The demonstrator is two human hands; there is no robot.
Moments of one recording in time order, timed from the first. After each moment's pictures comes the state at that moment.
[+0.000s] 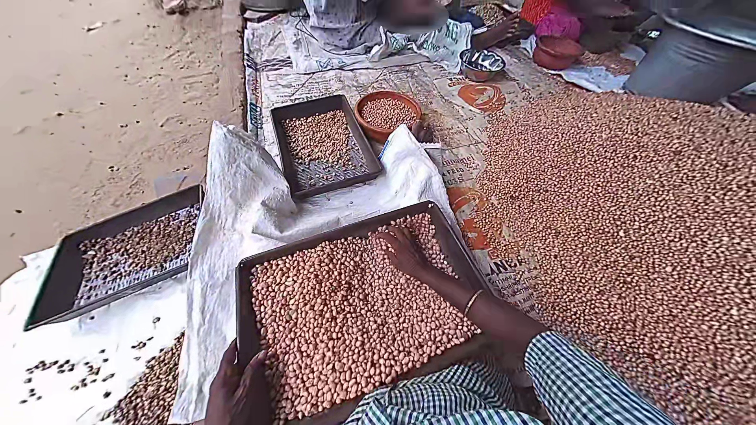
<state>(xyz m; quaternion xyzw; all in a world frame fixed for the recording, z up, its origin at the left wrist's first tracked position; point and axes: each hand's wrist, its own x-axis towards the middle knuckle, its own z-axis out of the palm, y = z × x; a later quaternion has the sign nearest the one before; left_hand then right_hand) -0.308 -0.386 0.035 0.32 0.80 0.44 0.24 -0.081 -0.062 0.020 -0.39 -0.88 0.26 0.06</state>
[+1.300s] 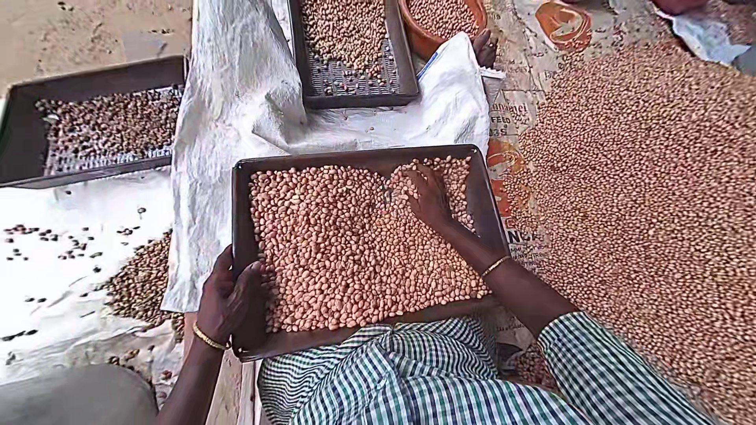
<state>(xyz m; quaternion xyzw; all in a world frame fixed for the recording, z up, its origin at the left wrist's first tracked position) -0.311 -0.384 0.029 0.34 0.79 0.45 0.24 -0.073 -0.066 0.001 -0.35 -0.90 0.18 0.19</state>
